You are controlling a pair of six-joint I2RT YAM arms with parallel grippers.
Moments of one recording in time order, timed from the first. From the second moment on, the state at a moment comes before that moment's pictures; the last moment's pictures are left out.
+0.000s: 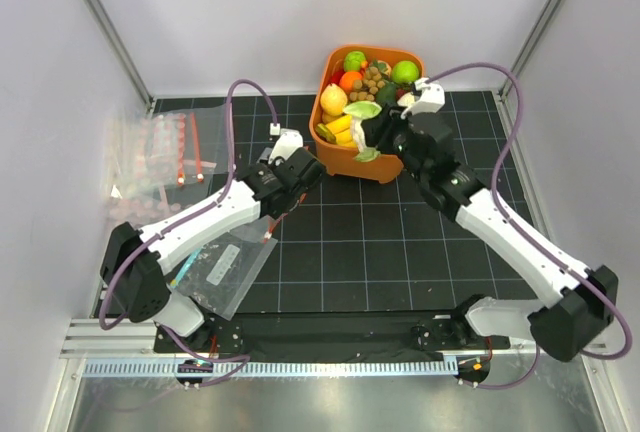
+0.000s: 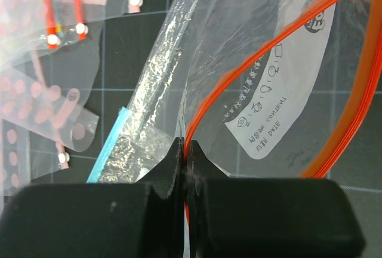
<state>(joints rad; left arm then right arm) -0.83 1.52 1.30 -0.84 -0.78 -0.53 0.58 1.26 1.17 -0.11 0.31 0.45</state>
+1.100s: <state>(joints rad) -0.84 1.31 1.20 -0.73 -0.59 -0.60 0.71 1.13 0.60 0.74 -0.33 0.90</state>
